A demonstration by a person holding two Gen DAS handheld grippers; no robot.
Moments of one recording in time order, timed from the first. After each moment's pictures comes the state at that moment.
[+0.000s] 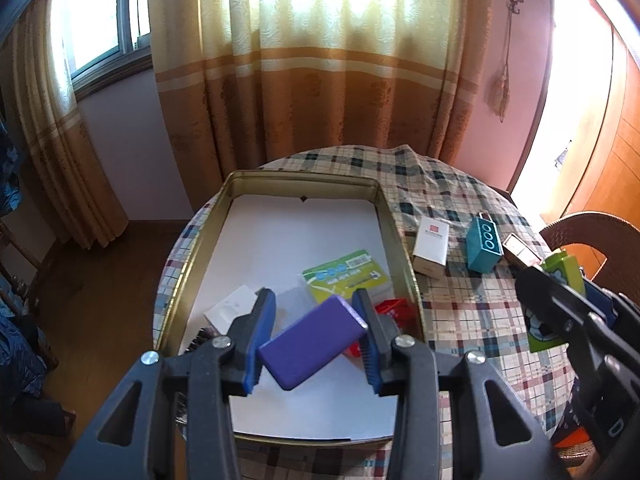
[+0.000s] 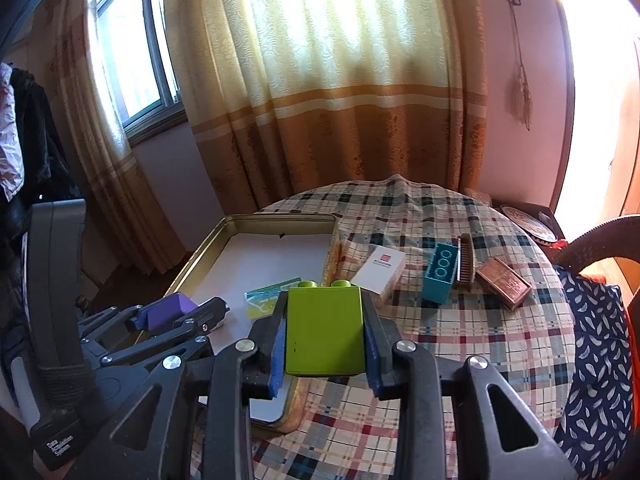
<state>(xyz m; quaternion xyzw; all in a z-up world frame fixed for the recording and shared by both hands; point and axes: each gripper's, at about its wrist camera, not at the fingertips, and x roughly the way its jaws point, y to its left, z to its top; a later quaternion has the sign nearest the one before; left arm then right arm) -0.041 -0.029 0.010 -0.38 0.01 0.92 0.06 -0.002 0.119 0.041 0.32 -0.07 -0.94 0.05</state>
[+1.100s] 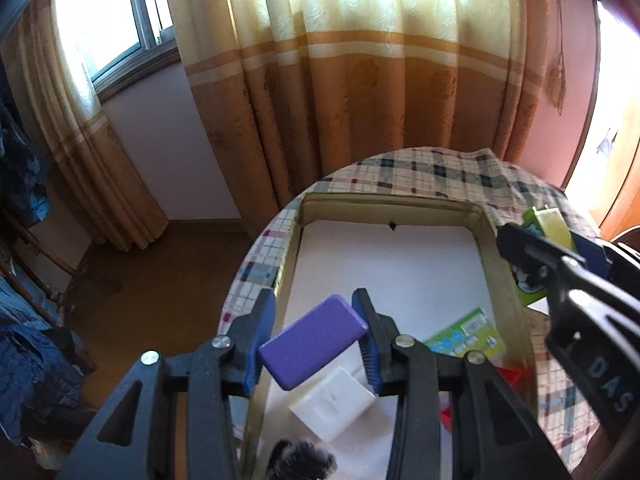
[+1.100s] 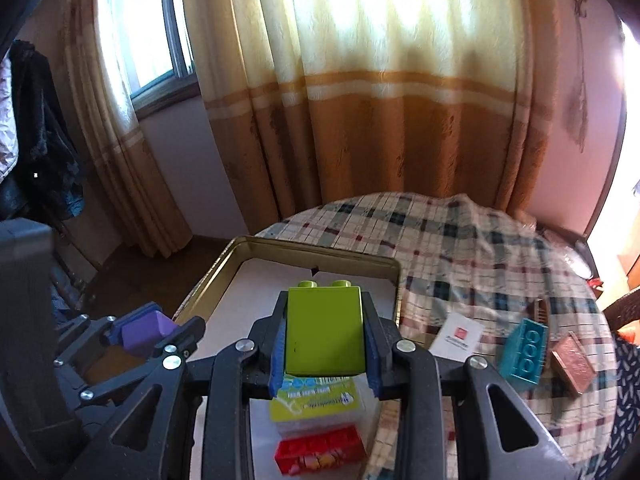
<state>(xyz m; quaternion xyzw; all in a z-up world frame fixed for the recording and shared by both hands) -0.135 -0.068 -0.002 -0.41 0.06 0.91 -0.02 -0.142 0.068 0.022 0.36 -0.03 -0.93 0.08</state>
